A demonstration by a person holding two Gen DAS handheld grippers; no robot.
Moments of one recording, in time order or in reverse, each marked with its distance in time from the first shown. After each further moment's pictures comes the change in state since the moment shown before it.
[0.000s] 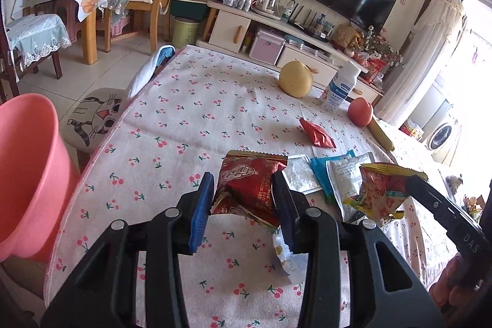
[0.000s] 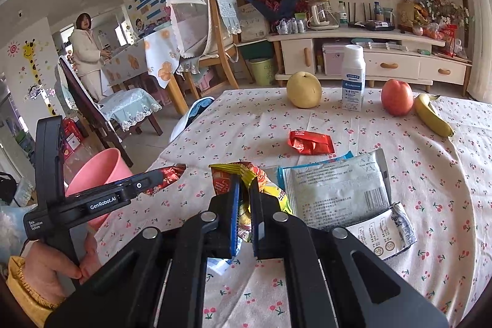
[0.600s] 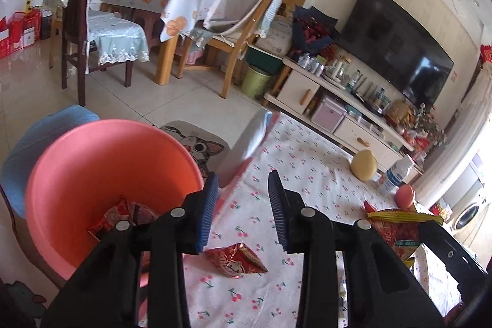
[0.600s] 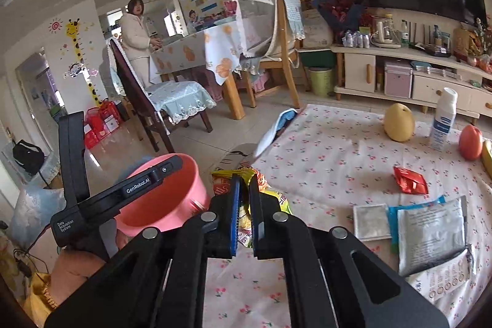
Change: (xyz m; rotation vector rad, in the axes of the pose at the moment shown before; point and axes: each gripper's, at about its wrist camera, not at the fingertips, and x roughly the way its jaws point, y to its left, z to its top) left arm -0.081 0.116 0.030 -0.254 -0.254 0.221; right arm 0.036 0.145 0.036 -0.141 0.002 0.212
